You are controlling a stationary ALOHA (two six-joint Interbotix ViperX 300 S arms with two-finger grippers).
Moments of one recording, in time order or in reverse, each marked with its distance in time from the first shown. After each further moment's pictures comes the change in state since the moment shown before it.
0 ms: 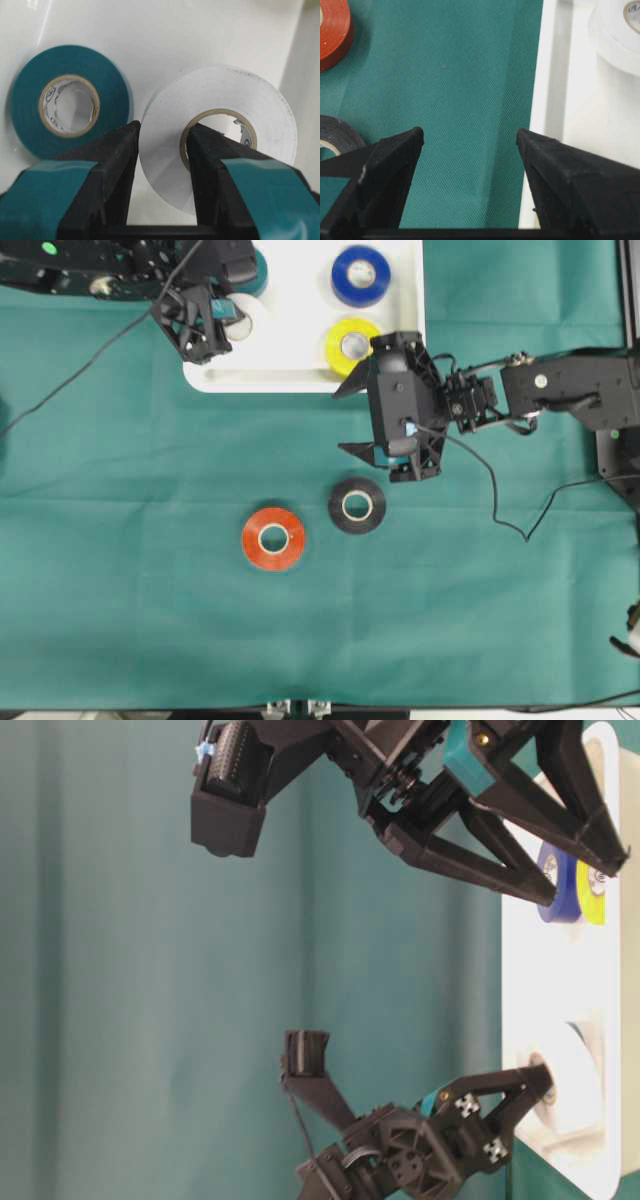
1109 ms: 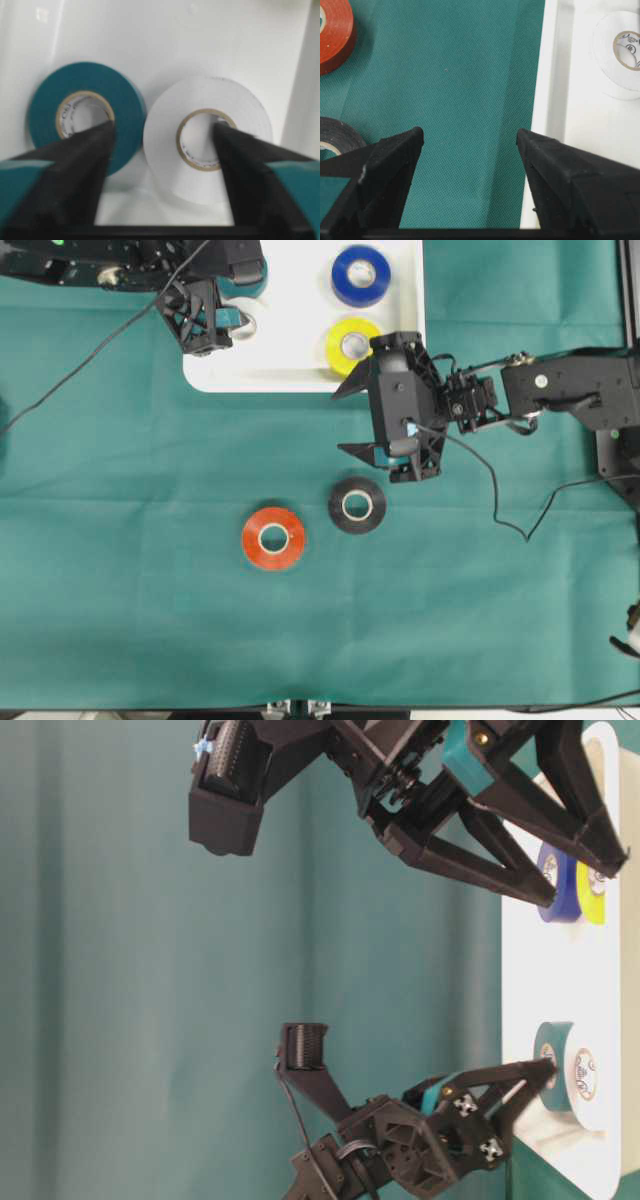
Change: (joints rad) left arm 0.015 -0.009 -0.021 0.002 0.023 0.106; right arm 0.000 0.000 0.002 -0.002 -0.011 -0.002
